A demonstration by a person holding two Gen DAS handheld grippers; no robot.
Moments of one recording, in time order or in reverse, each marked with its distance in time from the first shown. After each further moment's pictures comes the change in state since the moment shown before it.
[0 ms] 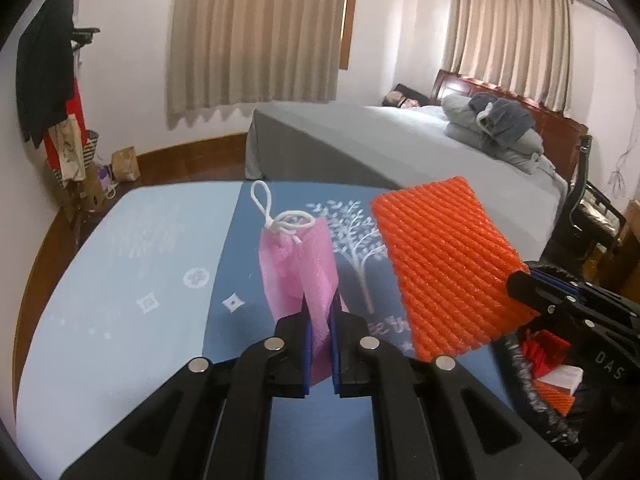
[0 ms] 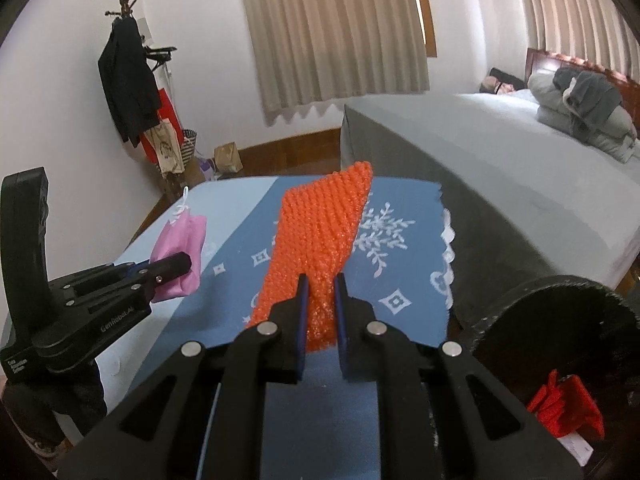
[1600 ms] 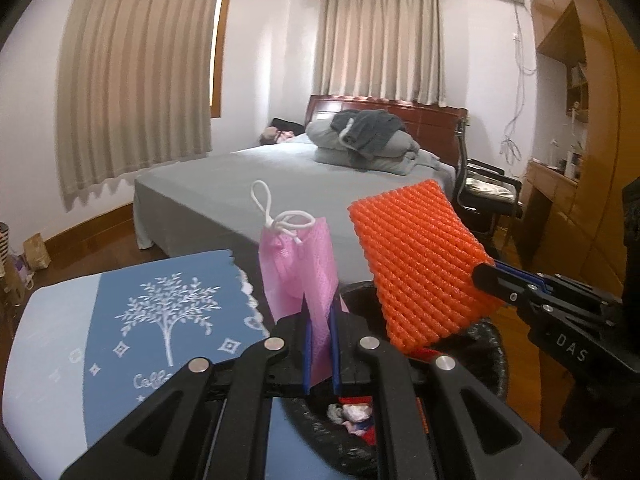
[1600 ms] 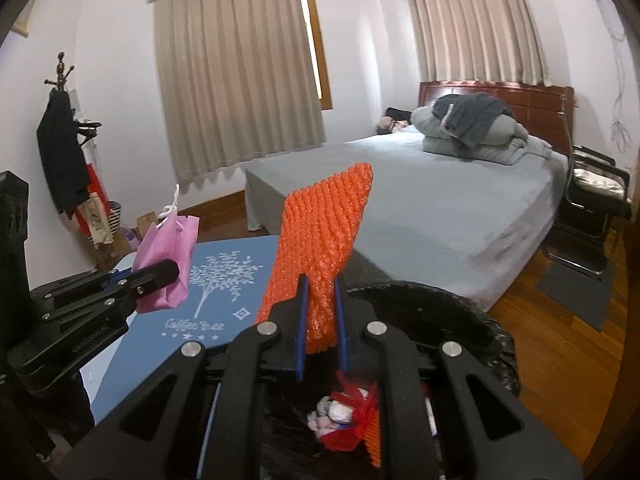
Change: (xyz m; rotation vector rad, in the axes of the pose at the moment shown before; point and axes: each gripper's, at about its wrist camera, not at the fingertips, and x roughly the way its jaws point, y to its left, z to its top) left arm -0.073 -0.195 0.011 0.260 -0.133 -0.342; right arm -0.176 -0.090 -0.039 0.157 -0.201 -0.315
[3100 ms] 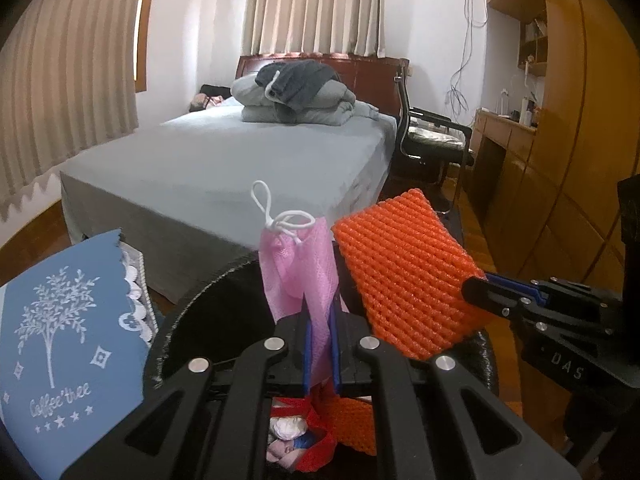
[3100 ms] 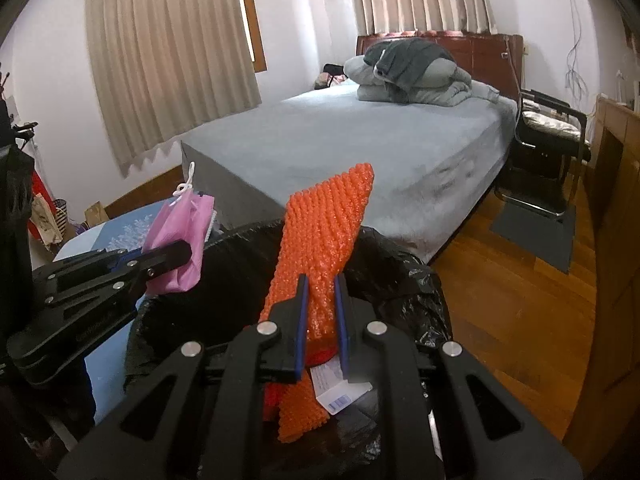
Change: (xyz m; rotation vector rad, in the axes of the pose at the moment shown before) left arm 0.126 -0.077 -0.023 0.102 0.152 -0.210; right arm 0.051 -0.098 -0.054 0.115 0.161 -0.167
